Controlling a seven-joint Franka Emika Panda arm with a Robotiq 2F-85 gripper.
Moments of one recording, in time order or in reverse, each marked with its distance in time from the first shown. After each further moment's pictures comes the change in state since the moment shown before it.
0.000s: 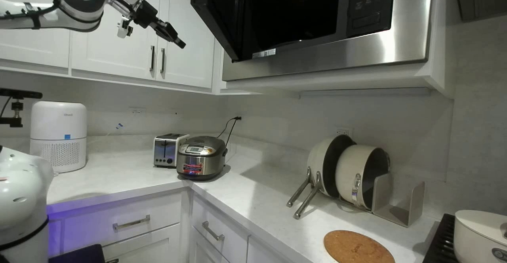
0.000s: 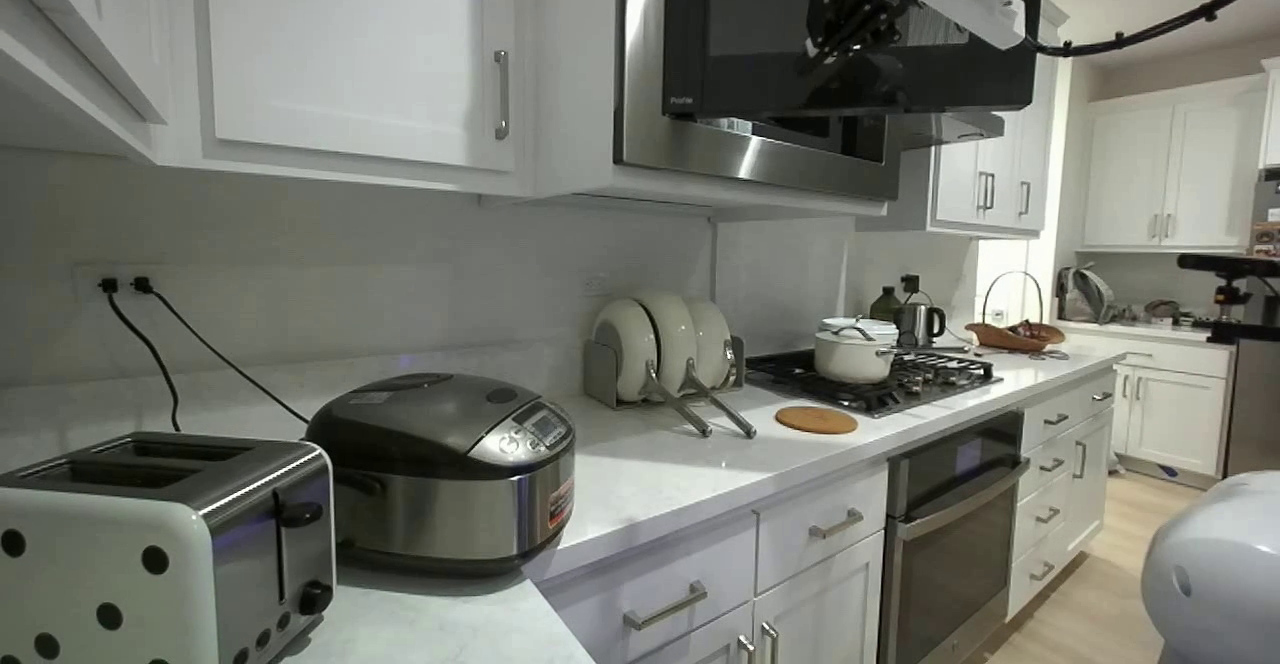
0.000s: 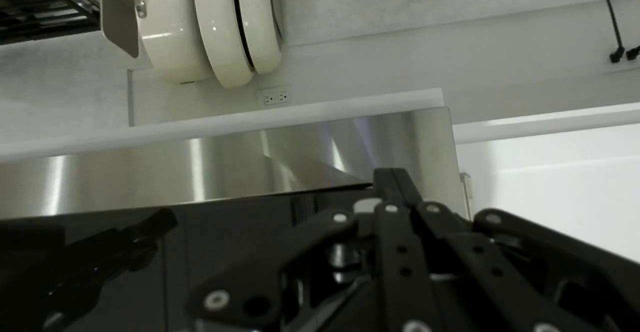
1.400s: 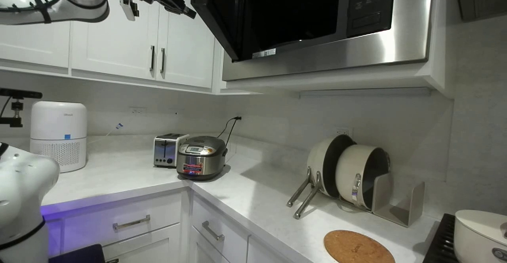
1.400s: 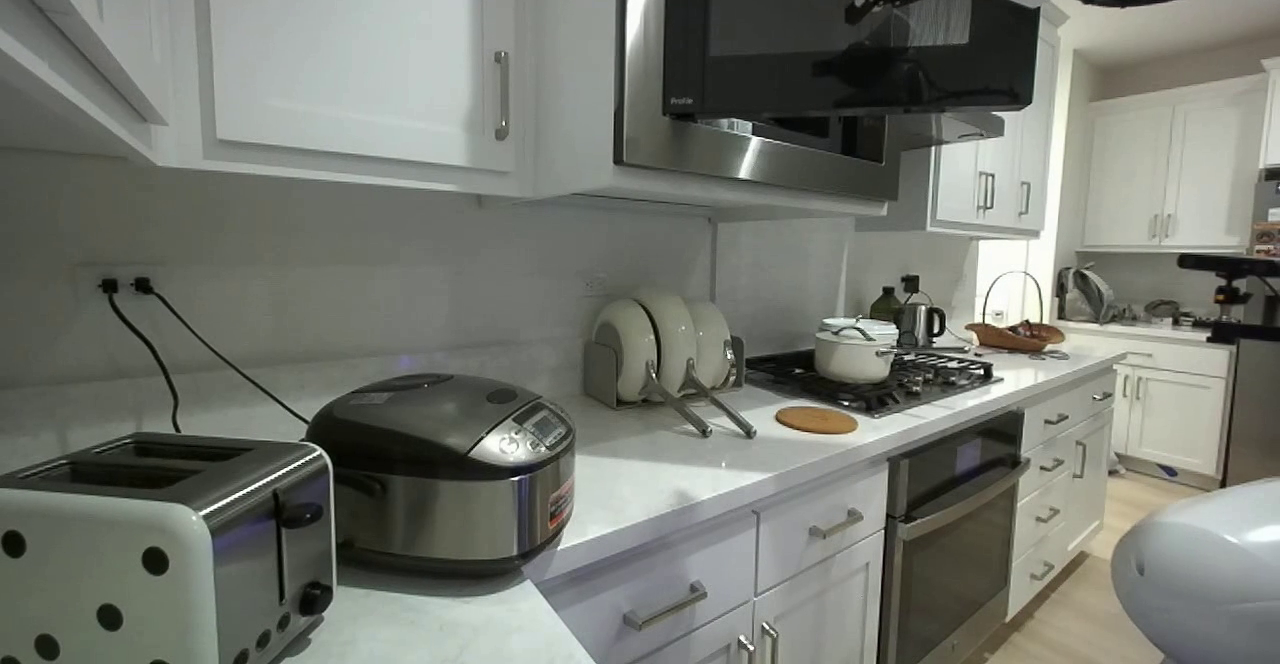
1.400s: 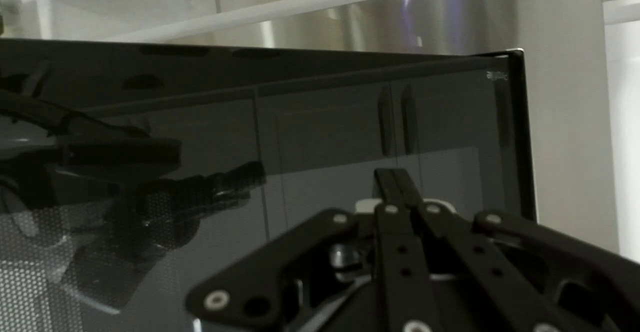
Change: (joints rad) arm -0.180 0.033 -0.024 0.102 -0.084 0.104 0.022
